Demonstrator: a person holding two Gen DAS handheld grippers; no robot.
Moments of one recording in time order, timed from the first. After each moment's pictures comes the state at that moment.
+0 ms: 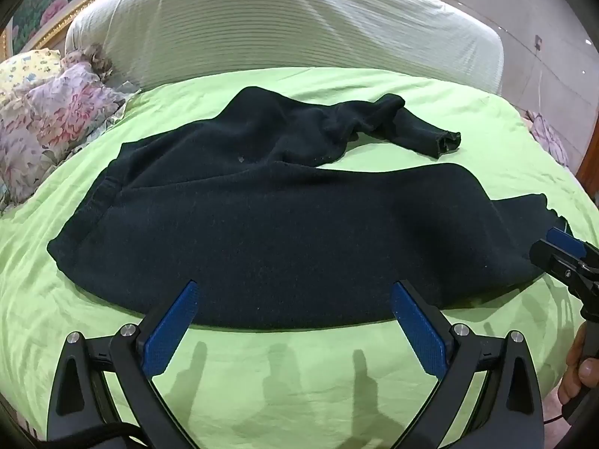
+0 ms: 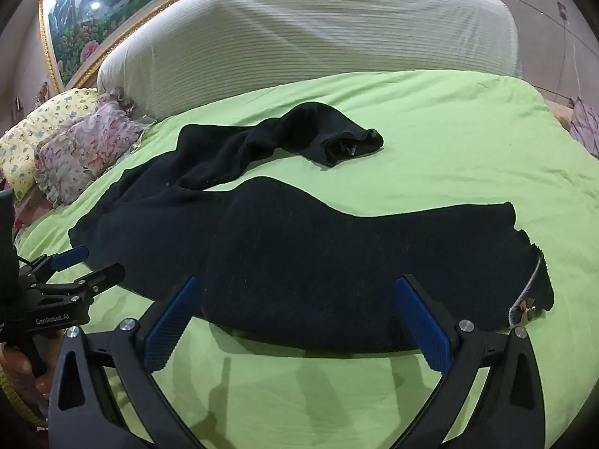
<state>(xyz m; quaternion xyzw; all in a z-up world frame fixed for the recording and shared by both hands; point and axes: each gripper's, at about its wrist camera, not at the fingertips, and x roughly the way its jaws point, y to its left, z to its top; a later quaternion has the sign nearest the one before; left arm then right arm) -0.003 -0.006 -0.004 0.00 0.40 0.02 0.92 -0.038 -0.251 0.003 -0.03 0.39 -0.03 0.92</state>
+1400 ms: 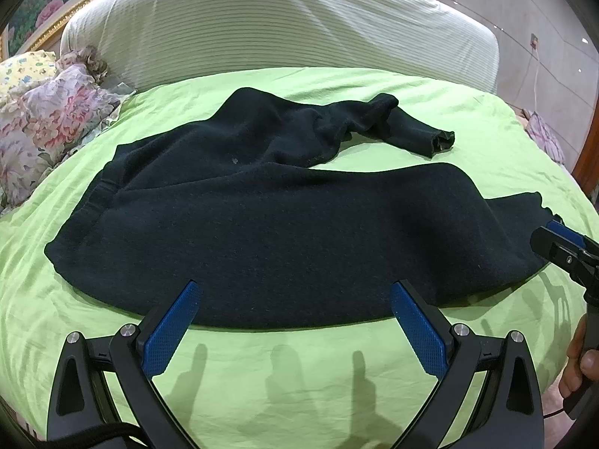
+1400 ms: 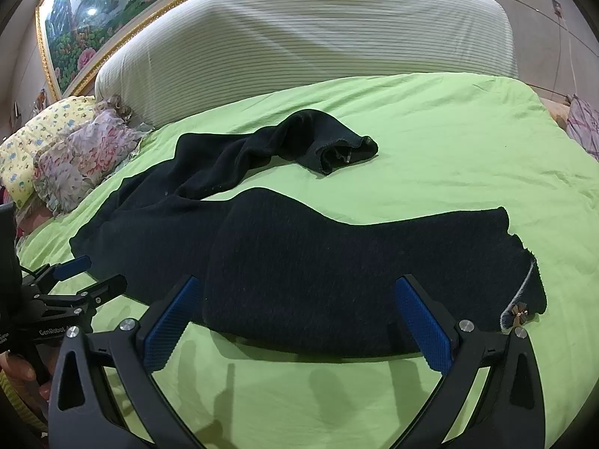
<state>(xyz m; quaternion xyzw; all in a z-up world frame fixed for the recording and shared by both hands) -0.003 -0.009 -0.004 0.00 0.39 0.01 0.92 -0.034 -0.255 0.014 -0.02 0.38 -0.04 0.92</state>
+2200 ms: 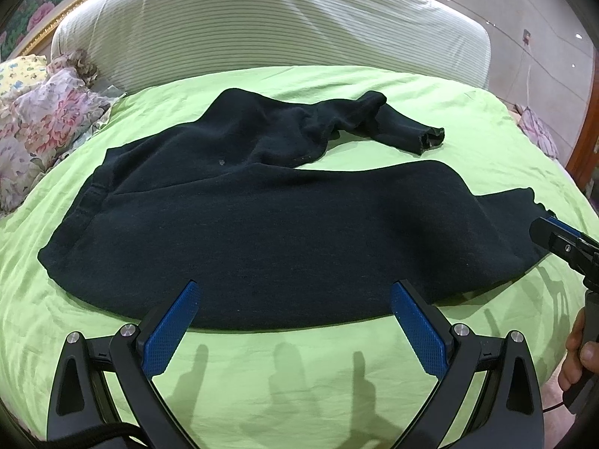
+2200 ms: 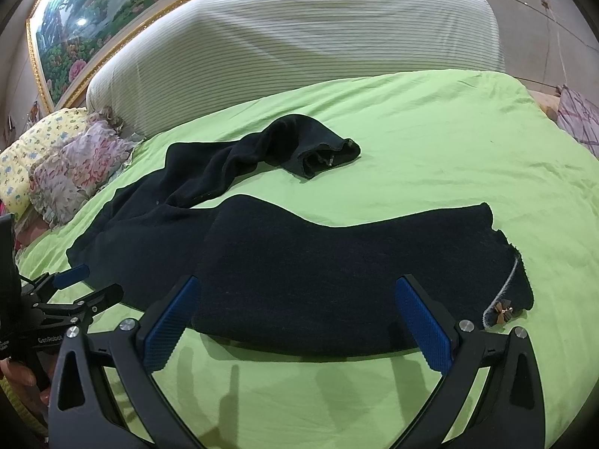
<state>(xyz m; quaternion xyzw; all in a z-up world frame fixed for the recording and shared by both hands) 0.000 -0.017 -0.004 0.00 0.40 -0.01 0.92 -0.037 -0.270 0.020 0.00 0.37 -0.05 0.93</state>
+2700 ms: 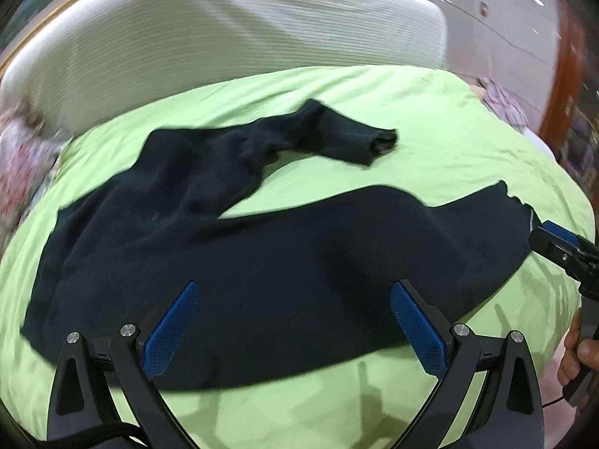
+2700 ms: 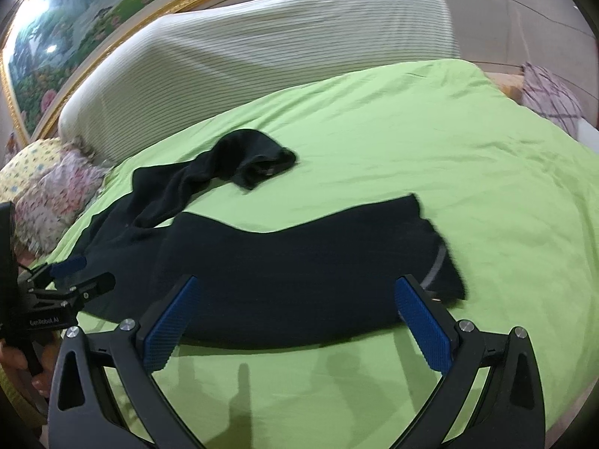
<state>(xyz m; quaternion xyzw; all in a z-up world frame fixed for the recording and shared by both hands) 0.045 -0.072 0.016 0.06 0.40 -0.09 0.91 -0.061 -0.326 0.035 0.04 0.36 -0.12 0.93</state>
